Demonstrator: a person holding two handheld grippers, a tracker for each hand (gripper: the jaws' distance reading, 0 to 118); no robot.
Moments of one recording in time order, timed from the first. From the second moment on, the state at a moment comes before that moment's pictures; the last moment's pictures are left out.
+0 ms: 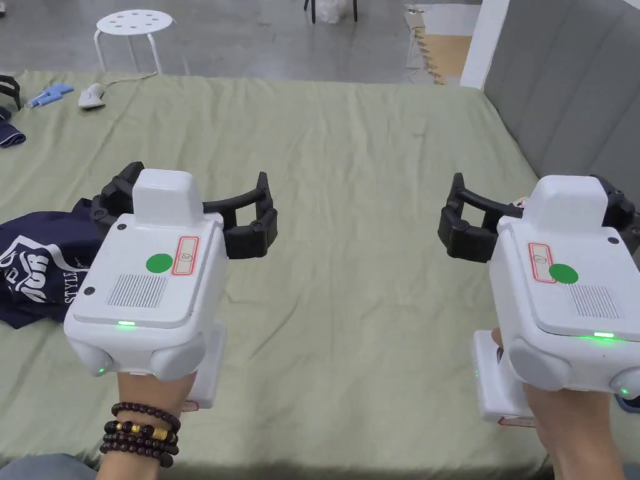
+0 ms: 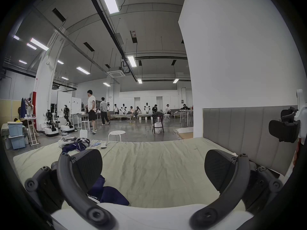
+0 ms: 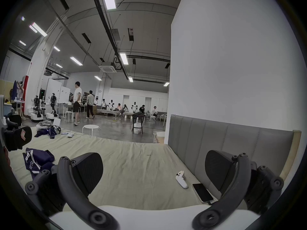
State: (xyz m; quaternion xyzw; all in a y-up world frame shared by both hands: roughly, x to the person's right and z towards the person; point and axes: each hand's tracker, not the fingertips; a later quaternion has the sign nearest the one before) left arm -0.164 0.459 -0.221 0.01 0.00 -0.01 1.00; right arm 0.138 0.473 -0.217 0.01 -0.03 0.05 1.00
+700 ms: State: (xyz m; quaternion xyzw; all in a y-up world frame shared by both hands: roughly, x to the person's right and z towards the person) left arm -0.165 0.455 -0.223 0.01 0.00 -0.01 1.00; right arm 0.133 0.470 -0.218 0.01 -0.03 0.06 1.00
